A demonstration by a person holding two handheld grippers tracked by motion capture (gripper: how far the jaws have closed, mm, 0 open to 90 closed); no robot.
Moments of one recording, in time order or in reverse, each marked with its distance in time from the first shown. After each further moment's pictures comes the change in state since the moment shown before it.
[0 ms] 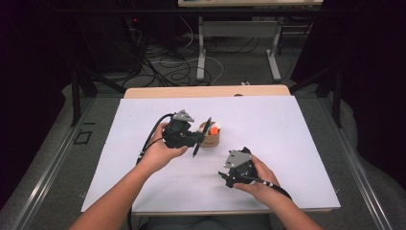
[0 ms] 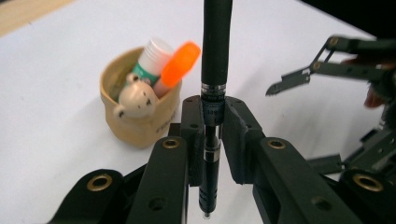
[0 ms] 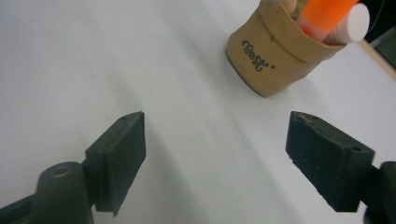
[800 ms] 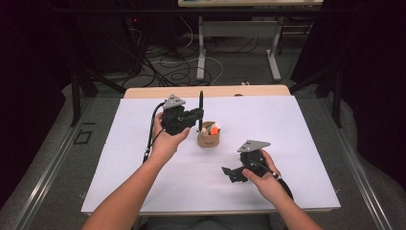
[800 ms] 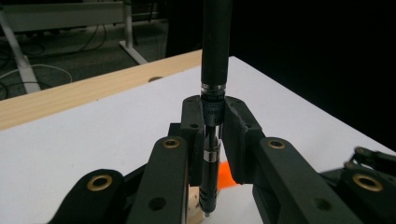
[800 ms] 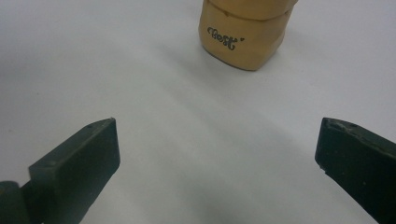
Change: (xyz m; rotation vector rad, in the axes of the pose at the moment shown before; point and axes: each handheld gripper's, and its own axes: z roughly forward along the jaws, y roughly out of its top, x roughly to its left) left arm 0.022 0.017 0.007 -0.338 0.131 -0.122; right arm -0.025 -0.017 -0.003 -0.038 0.062 0.432
